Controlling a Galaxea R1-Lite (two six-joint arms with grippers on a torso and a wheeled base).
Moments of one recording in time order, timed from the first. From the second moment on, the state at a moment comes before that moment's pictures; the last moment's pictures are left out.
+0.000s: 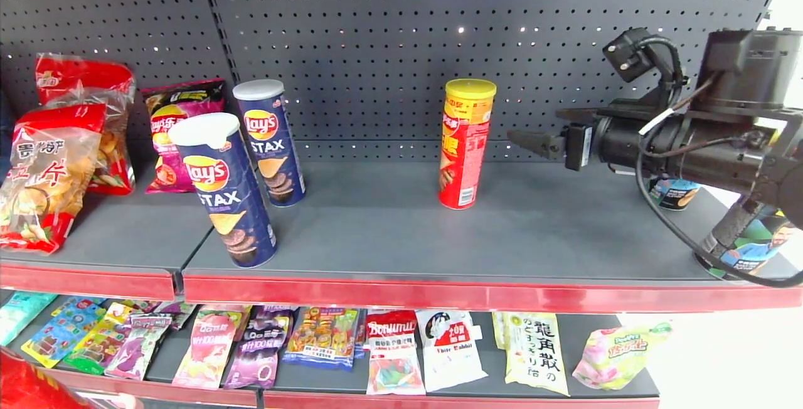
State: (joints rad) left arm 0.13 0.25 -0.41 0.20 -0.26 0.14; right arm 0.34 1.66 -1.09 -0.41 0.21 -0.13
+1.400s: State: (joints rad) left arm 0.13 0.27 -0.42 0.20 -0.26 0.14; right arm 0.51 1.95 -1.38 -0.41 0.02 -0.07
